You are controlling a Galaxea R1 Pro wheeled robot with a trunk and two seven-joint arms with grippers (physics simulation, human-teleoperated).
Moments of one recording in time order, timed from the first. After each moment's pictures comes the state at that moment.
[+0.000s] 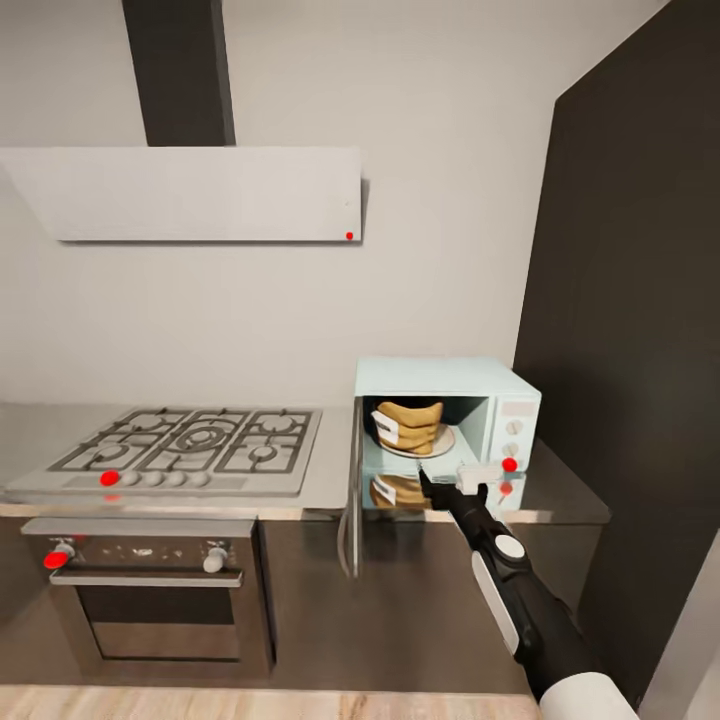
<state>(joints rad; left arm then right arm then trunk) -0.01 0.00 0.04 -0.09 0.15 -0.06 0.00 -0.48 0.04 0.08 -1.06 -0.09 0.06 0.04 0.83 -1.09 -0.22</state>
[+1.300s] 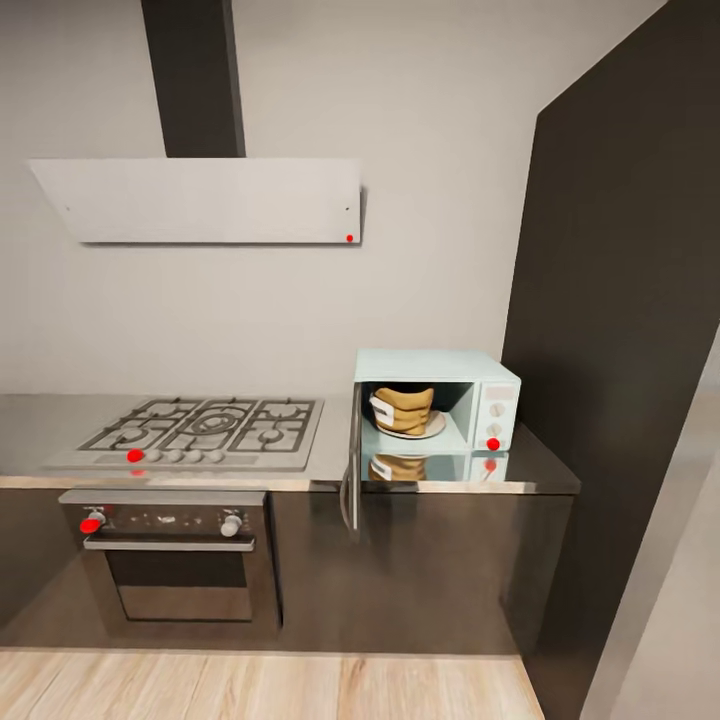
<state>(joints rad) -0.01 0.00 0.04 -0.09 0.15 -0.06 0.00 -0.23 -0.06 0.07 0.03 -0.10 0.03 0.01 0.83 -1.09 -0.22</state>
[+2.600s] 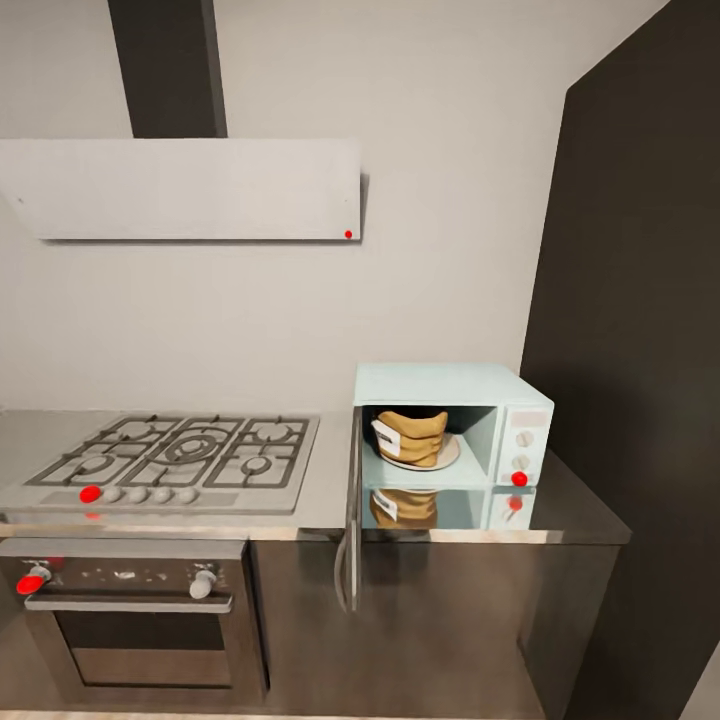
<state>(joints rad) -0.01 0.00 0.04 -0.09 0.15 -0.06 0.00 -0.22 -0.06 0.07 0.03 -0.10 0.03 0.01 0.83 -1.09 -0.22</state>
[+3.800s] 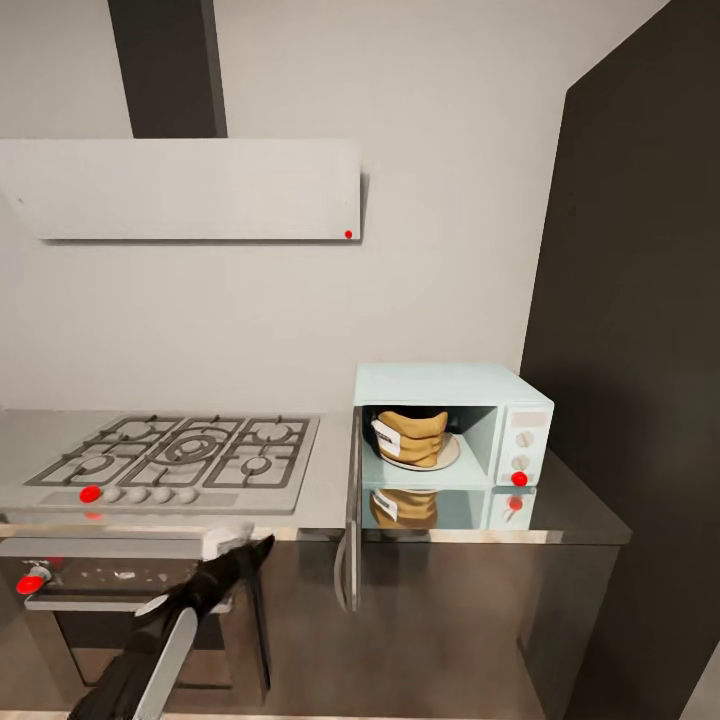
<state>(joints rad) -0.25 0.02 0.03 -1.26 0.36 0.40 -0.07 -0.22 -0.06 0.07 0.03 -0.10 0.03 0.01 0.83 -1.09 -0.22</state>
